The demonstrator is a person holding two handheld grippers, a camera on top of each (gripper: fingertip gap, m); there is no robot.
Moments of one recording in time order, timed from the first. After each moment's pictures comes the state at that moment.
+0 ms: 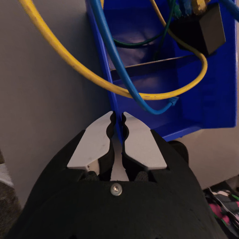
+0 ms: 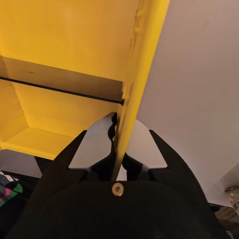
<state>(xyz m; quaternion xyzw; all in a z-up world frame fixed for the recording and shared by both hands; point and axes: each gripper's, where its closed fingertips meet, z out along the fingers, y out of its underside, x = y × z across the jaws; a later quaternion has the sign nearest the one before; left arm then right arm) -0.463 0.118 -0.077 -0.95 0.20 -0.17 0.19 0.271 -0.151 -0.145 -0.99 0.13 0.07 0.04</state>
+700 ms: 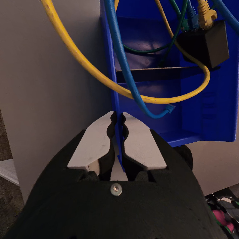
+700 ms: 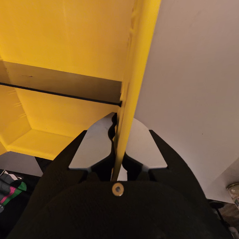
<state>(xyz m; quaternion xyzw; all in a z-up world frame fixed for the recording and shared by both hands) -0.476 0.120 -0.077 -0.95 0.18 -0.16 0.20 0.278 -0.158 -0.146 -0.99 0.14 0.08 0.03</state>
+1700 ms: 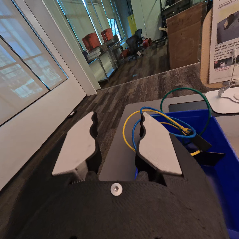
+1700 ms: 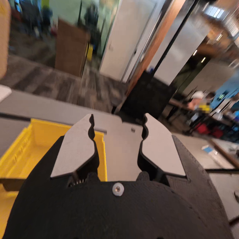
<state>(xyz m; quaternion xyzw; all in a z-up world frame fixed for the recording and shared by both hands) -0.458 0.107 0.144 -0.73 0.14 0.13 0.66 0.276 -0.097 0.120 -0.72 0.05 -0.34 0.61</state>
